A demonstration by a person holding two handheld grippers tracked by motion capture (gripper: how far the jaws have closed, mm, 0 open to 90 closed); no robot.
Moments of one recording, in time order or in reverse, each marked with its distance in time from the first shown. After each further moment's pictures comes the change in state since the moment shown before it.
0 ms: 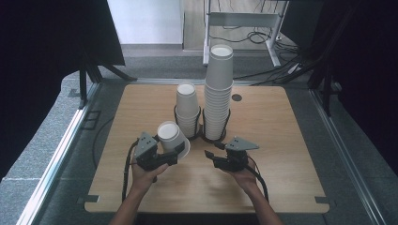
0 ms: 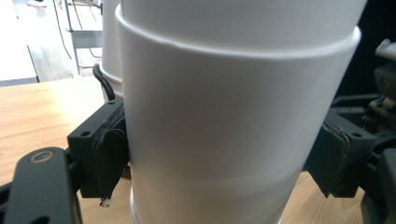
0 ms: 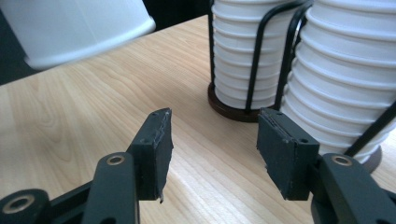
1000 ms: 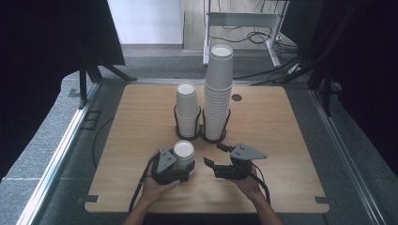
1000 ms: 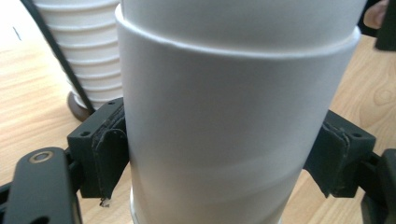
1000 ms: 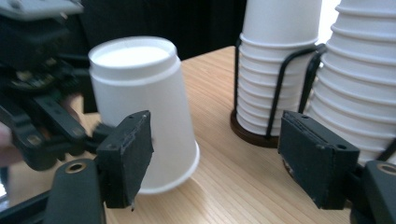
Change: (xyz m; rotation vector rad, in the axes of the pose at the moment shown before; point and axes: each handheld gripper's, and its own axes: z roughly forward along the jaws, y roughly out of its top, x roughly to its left) left arm -0.027 -0.052 0.026 0.176 -0.008 0.146; right arm 0.019 0.003 -0.026 -0.130 0.063 -0.027
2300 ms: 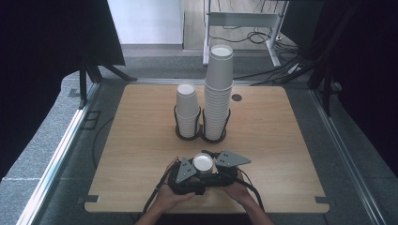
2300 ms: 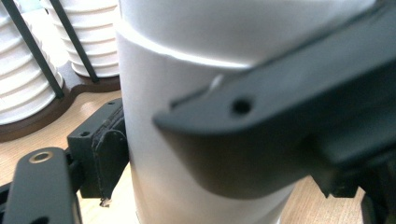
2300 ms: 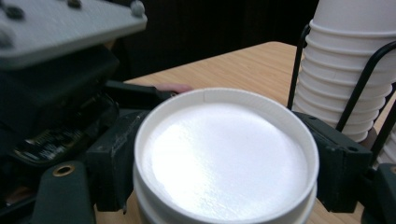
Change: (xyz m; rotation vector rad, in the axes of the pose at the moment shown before) left arm -0.045 -0.003 0.018 0.037 -0.139 0.076; right arm 0.029 -0.011 0.027 0.031 0.101 -0.035
